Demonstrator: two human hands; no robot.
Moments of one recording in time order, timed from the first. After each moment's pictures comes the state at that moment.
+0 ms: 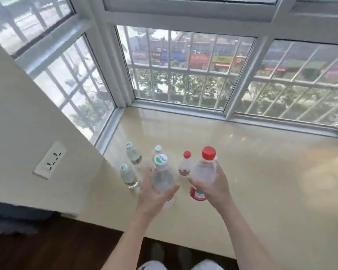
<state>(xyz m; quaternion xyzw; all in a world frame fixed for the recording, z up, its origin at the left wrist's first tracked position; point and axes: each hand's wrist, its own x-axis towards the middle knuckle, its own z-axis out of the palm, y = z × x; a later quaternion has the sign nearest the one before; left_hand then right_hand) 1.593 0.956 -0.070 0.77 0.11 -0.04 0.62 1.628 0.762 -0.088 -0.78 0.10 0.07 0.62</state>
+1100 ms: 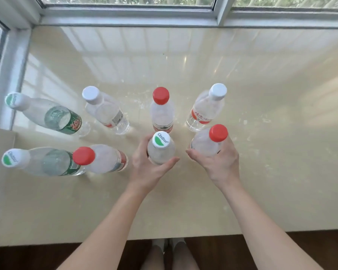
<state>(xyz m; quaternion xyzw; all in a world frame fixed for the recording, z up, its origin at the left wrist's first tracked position) 1.683 0.908 -0.345 0.81 0.04 -0.12 0.58 1.658 0.722 -0.345 -0.83 0.25 -0.04 0.49</state>
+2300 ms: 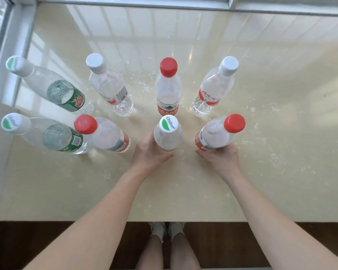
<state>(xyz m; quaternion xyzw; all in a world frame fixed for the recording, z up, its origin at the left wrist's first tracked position) 1.673 0.925 -0.404 0.87 0.02 -0.18 0.45 1.629 0.704 -0.421 -0.81 0.31 0.07 0.48</state>
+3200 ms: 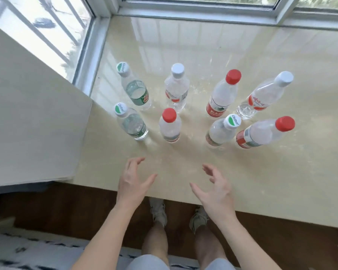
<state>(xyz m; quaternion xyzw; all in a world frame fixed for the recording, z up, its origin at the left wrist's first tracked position) 1.563 1.096 -0.348 0.92 0.11 -0.12 0.36 1.528 0.860 -0.342 -0.86 0.16 0.10 0.47</state>
